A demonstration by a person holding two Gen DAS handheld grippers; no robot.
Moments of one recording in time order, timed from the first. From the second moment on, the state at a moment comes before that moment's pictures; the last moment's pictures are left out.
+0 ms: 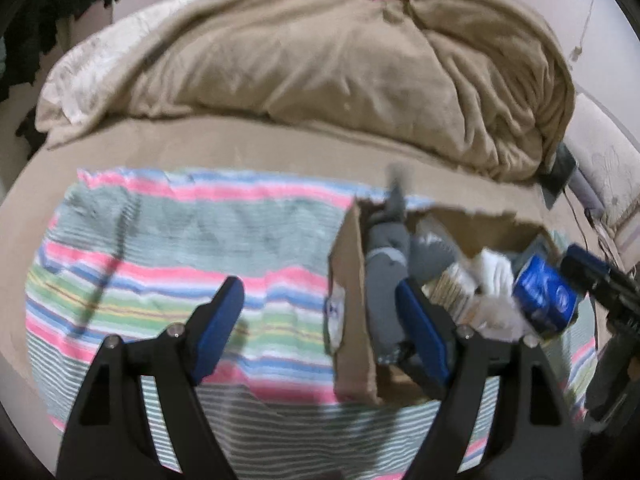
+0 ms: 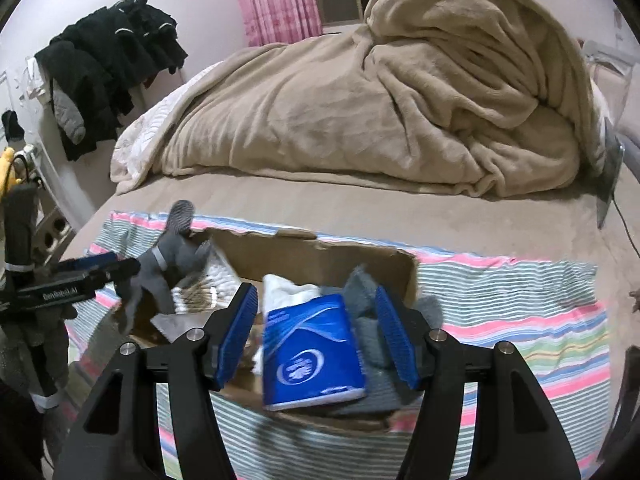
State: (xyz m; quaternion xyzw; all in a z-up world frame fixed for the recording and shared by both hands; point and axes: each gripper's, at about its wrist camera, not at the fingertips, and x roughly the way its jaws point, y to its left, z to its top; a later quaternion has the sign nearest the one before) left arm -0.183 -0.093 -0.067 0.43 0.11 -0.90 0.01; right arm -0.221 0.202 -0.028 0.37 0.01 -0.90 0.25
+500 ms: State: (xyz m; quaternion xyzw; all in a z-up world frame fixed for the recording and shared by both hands) left arm -0.178 -0.081 -0.080 0.45 0.12 -0.89 0.00; right arm -0.224 0.191 -0.058 0.40 0.05 -0.88 0.25
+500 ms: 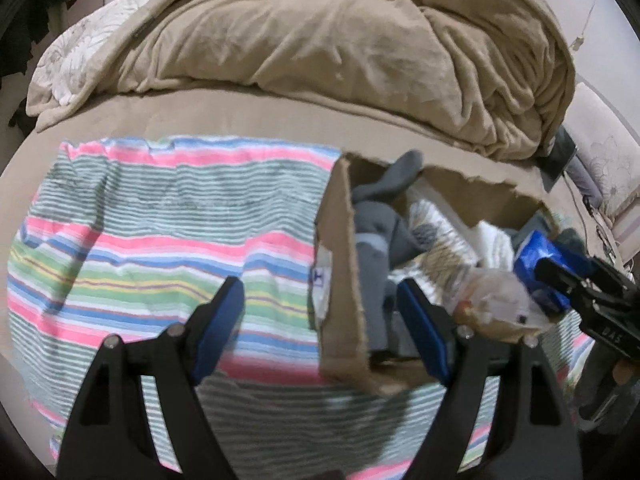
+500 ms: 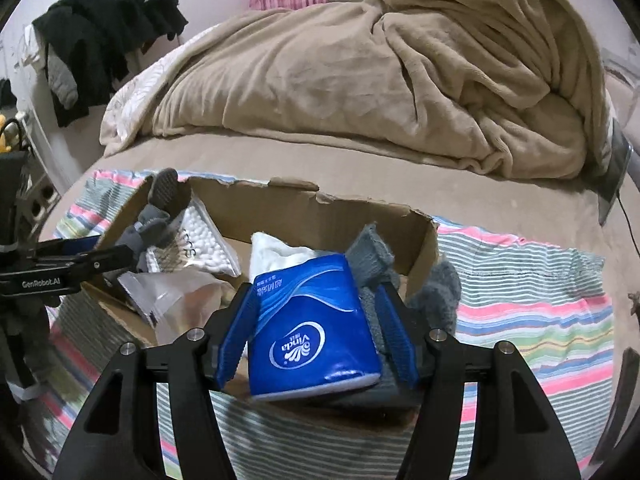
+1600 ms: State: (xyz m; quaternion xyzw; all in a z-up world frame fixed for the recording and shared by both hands) left arm -0.026 -0.032 -0.022 0.40 0.10 -0.91 -0.05; right arm -0.101 0.197 -0.016 0.39 0.04 -0.88 0.29
